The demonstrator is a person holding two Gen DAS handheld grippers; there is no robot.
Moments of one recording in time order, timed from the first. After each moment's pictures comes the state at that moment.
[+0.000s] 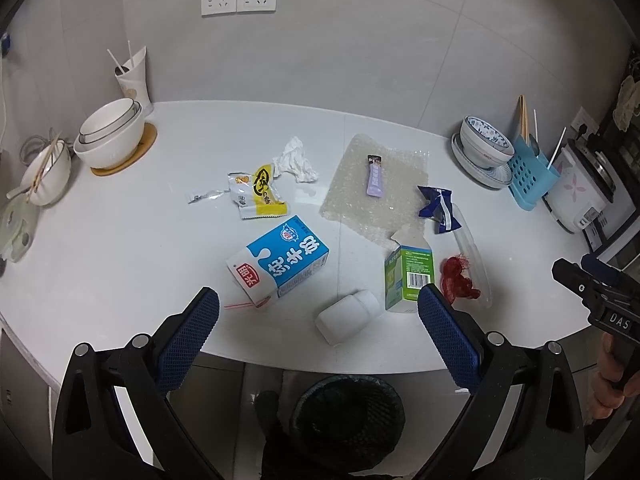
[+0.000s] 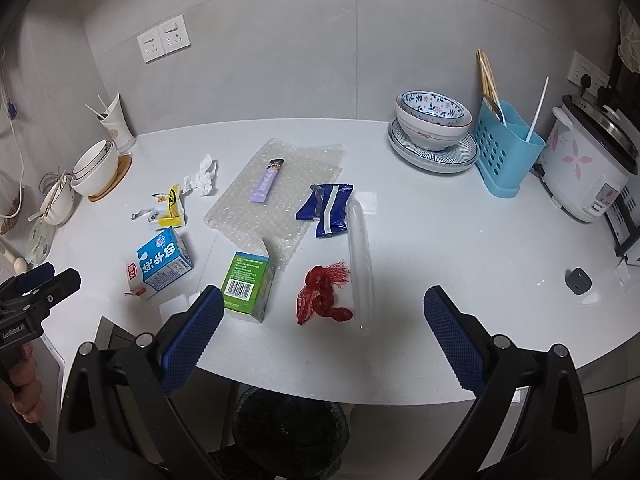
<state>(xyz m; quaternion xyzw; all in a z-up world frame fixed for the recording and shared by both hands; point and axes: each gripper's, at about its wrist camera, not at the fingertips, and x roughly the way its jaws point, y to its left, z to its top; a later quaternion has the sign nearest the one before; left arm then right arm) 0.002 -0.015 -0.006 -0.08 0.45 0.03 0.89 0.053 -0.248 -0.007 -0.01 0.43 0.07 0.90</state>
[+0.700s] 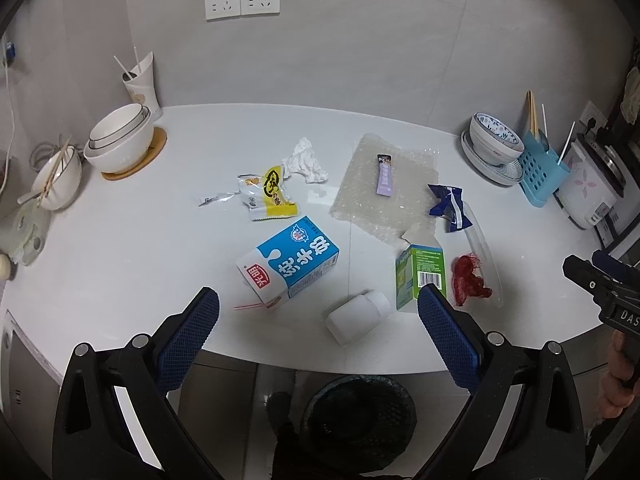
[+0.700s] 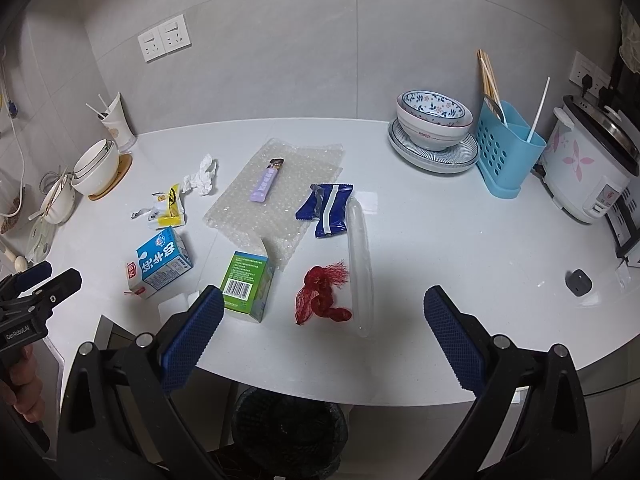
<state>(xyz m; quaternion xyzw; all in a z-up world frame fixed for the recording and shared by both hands) 0.003 -0.019 -0.004 -0.07 0.45 0.05 0.89 0.055 -0.248 -0.006 -0.01 0.43 0.07 0.90</state>
